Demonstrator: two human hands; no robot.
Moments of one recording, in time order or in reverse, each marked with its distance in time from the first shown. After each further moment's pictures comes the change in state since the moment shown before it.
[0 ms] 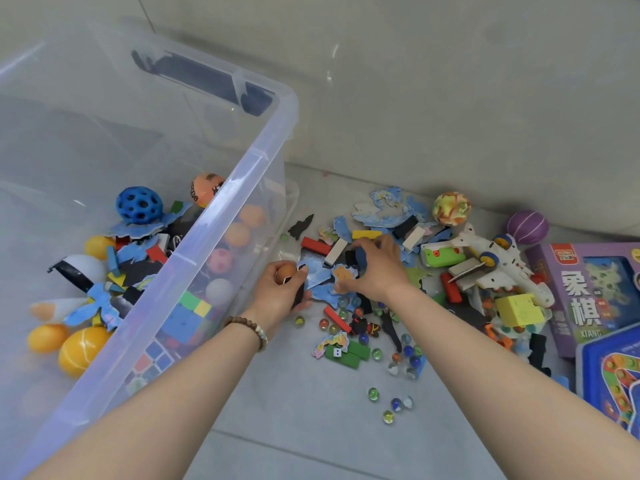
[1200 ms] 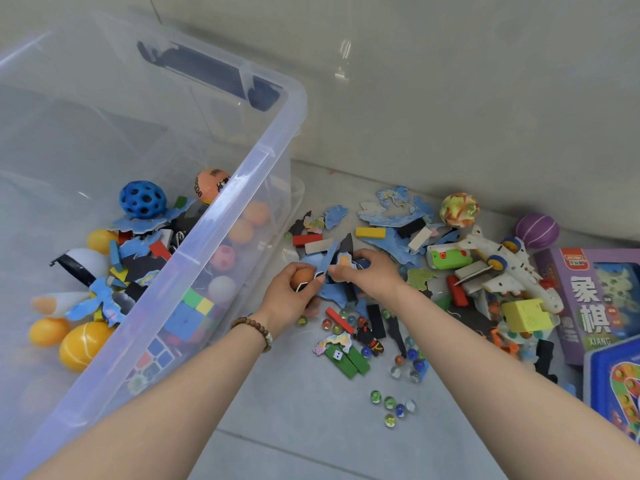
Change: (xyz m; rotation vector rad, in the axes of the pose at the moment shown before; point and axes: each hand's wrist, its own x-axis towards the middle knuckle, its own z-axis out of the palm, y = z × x) left_hand 0.003 -0.009 0.002 0.224 -0.128 0.109; right_hand 0.002 -0.009 0.015 0.606 -0.051 0.113
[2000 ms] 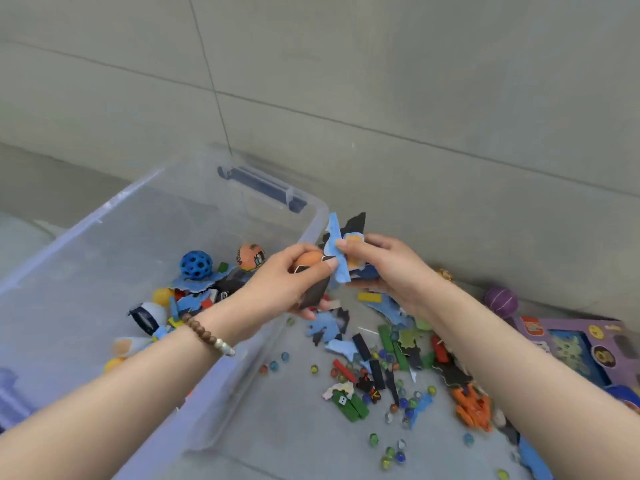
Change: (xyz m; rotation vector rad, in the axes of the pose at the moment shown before) left_hand -0.119 0.180 -0.066 0.101 -0.181 0.266; right_hand -0.123 -0.182 -0.069 0.384 -0.226 -0.195
